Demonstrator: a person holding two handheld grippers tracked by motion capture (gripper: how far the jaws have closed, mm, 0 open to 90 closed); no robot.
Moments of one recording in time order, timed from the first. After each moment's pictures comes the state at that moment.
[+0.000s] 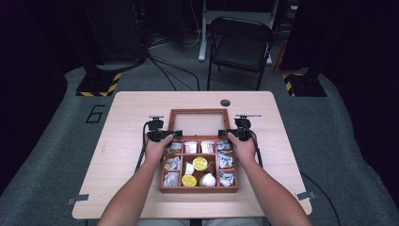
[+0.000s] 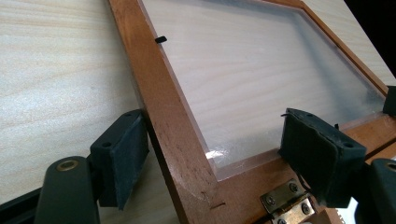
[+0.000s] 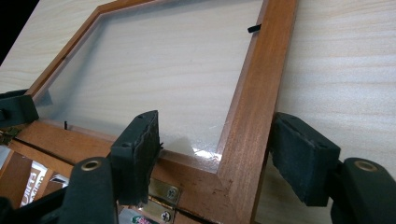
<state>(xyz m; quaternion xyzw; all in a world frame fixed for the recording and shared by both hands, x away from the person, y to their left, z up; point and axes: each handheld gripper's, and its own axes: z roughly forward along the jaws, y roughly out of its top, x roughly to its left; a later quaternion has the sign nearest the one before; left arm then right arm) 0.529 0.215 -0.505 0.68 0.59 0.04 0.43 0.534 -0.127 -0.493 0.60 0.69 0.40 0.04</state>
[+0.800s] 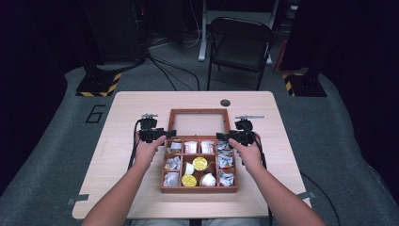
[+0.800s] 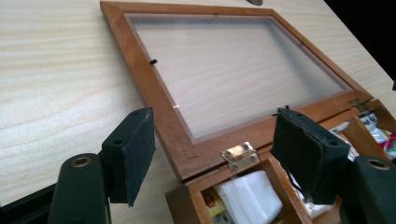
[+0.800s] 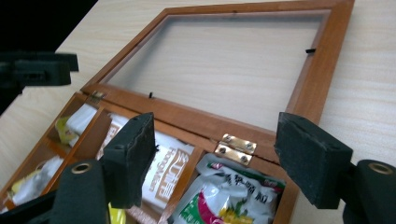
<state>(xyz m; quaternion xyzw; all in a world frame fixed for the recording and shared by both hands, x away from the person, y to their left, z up) 0.498 0.230 -0.461 0.72 0.54 0.08 0.43 0.488 -0.122 -0.449 0.53 0.73 0.43 0.06</state>
